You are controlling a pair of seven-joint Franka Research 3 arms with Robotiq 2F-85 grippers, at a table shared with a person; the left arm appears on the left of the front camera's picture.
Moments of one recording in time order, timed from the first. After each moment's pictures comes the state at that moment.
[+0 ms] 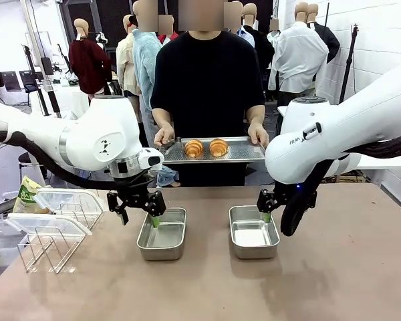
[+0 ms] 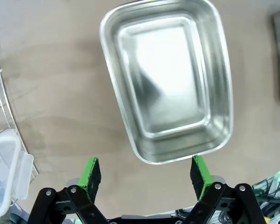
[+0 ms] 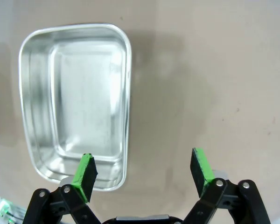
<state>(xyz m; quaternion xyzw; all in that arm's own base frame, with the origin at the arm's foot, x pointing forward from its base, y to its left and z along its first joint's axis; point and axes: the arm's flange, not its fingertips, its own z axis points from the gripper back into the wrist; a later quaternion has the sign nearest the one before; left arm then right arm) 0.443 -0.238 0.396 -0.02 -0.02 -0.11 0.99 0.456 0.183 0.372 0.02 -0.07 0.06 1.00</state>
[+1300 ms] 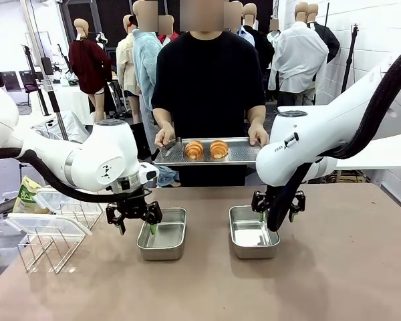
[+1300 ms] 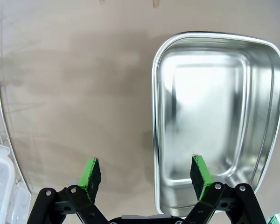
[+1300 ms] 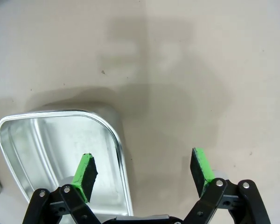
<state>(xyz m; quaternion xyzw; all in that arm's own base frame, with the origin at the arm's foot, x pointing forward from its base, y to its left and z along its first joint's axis) 0.472 -0.222 0.340 -0.01 -0.05 -0.03 1.00 0.522 0.191 0.326 0.02 -0.05 -0.01 1.00</state>
